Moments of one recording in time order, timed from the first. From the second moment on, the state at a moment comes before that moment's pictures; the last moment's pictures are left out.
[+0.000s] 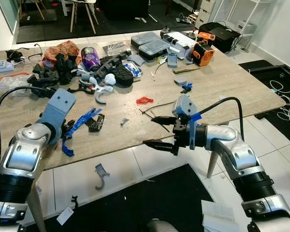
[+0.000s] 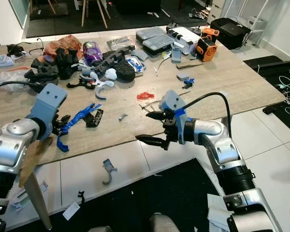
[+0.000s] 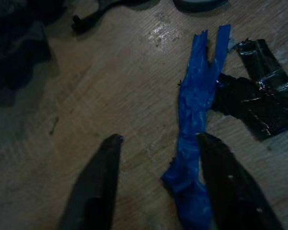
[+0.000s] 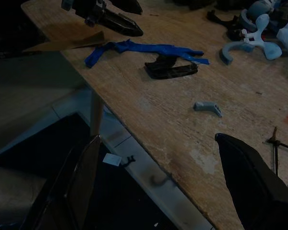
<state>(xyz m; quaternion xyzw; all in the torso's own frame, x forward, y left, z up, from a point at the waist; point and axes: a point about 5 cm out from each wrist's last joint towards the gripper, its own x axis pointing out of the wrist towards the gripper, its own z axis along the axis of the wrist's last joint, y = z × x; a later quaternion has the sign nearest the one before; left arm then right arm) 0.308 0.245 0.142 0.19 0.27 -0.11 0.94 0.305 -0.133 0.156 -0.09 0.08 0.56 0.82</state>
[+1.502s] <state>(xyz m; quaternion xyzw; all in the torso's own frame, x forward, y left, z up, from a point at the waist) 0.301 0.248 0.107 0.09 0.32 -0.08 0.94 0.305 -0.133 0.156 -0.10 0.08 0.56 0.82</state>
